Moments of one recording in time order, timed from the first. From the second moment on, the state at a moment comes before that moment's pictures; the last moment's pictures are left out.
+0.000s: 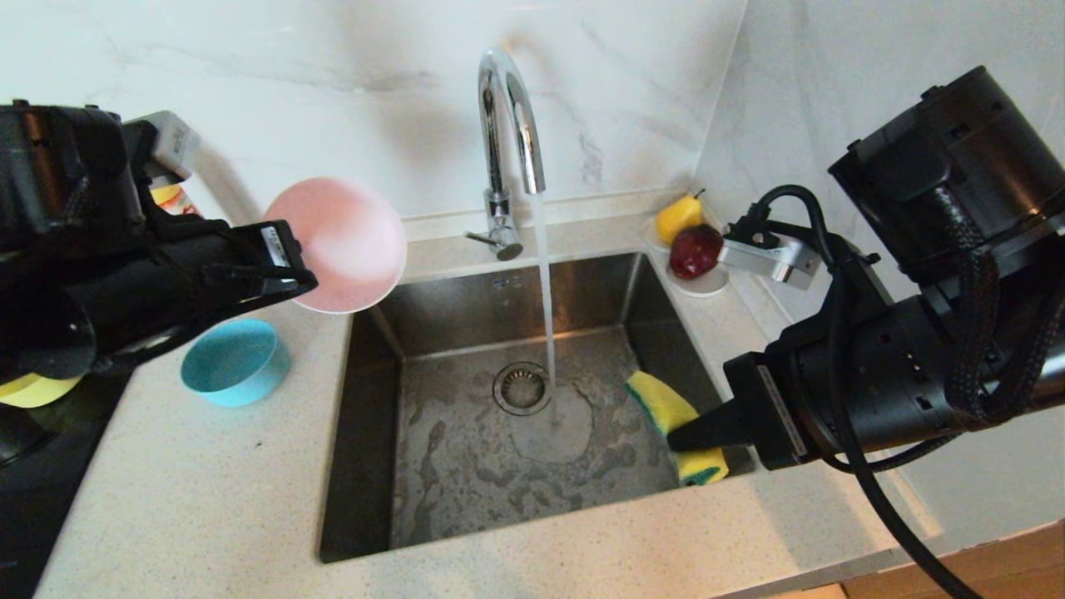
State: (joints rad) left arm -0.26 1.47 -1.06 -0.22 0.27 -0.23; right arm 0.79 1.60 -1.51 0.68 0.20 0.46
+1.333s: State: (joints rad) left arm 0.88 1.60 -1.21 0.52 -0.15 -0.59; right arm 0.76 1.58 -1.45 0.64 0.20 0.45
